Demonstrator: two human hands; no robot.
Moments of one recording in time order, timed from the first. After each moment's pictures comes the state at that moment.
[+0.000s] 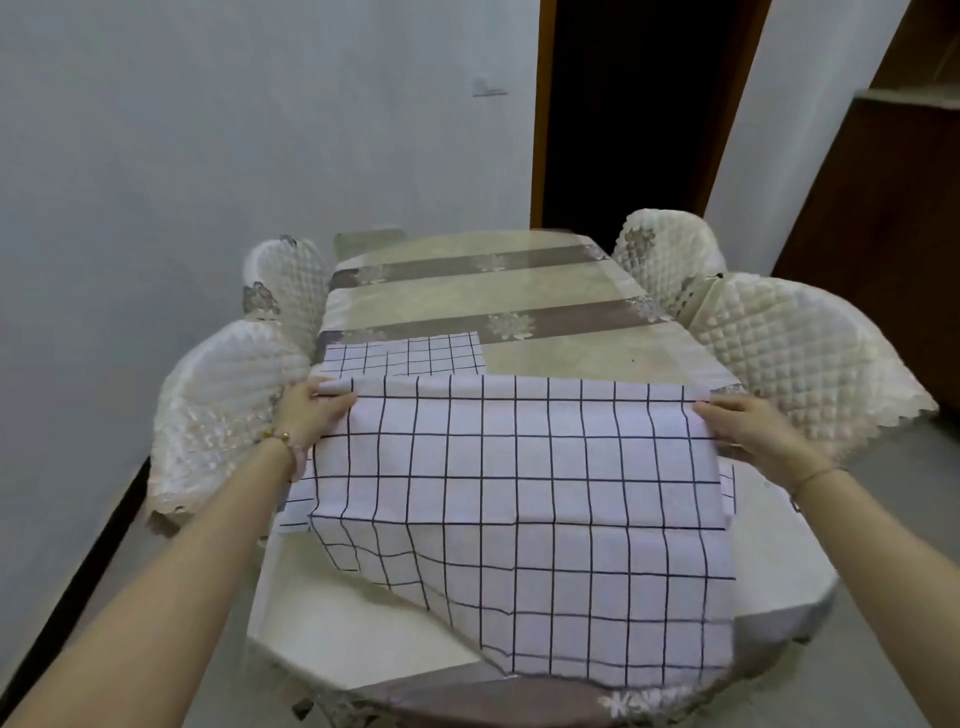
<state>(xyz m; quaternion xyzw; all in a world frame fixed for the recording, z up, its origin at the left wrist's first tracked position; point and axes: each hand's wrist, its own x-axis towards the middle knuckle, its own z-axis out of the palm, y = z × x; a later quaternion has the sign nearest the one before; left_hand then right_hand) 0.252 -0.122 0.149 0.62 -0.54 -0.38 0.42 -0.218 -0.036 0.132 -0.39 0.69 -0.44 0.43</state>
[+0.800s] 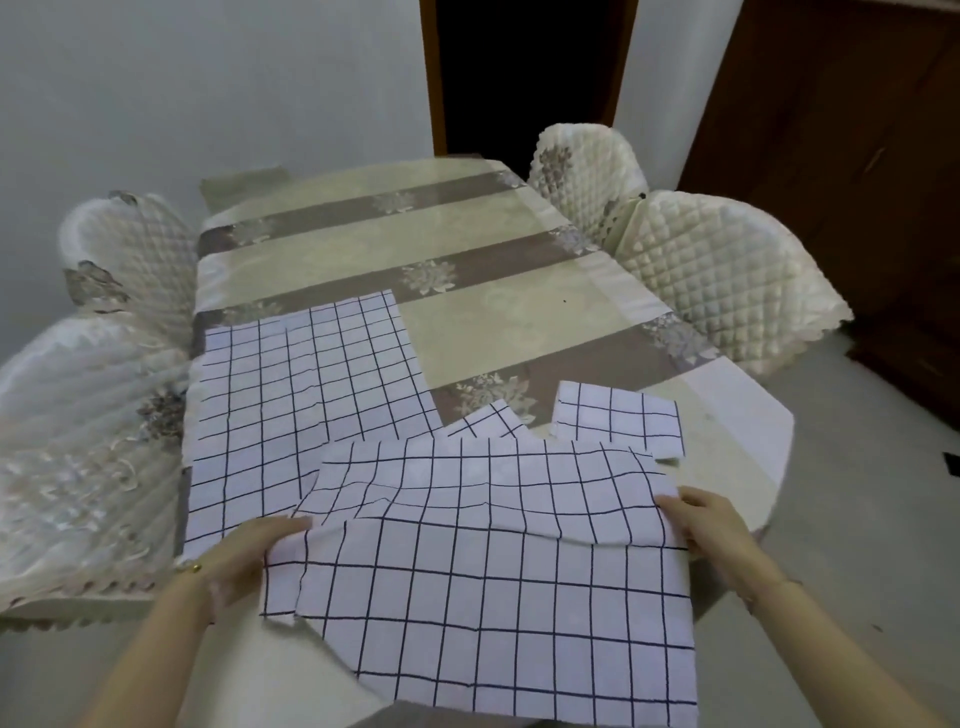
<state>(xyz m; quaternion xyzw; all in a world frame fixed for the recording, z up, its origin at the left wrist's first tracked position) 0.267 -0.113 0.027 0.65 -0.38 -0.65 0.12 -0.196 0.055 0.006 -0.24 0.77 -0.42 0.41</state>
